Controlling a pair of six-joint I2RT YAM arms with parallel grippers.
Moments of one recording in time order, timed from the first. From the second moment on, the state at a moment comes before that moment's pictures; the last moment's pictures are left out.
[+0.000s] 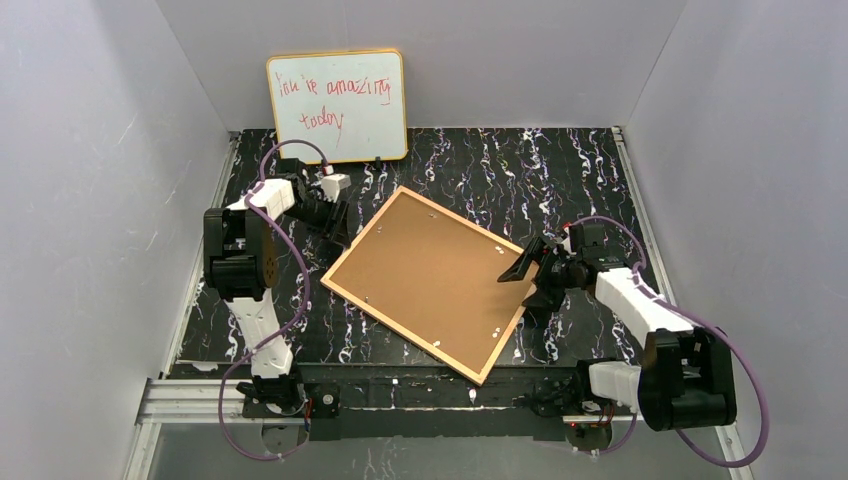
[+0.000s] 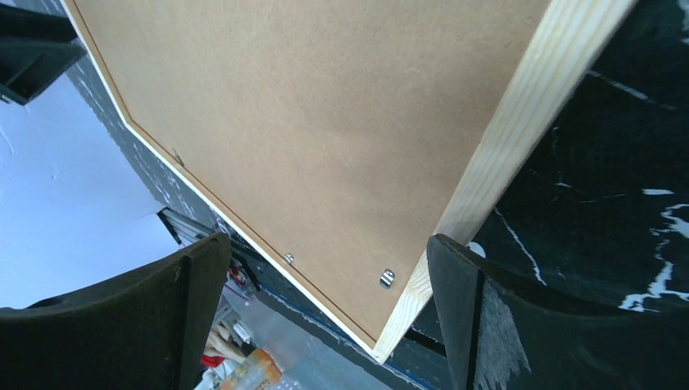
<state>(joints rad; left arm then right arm) 0.00 2.00 1.38 -0.76 0.59 0.44 0.13 1.19 0.58 -0.45 -0.57 0.73</state>
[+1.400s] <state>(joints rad) -0.06 1.89 1.21 -1.01 0.63 0.71 -0.03 1.79 1.02 -0.30 -0.59 0.68</state>
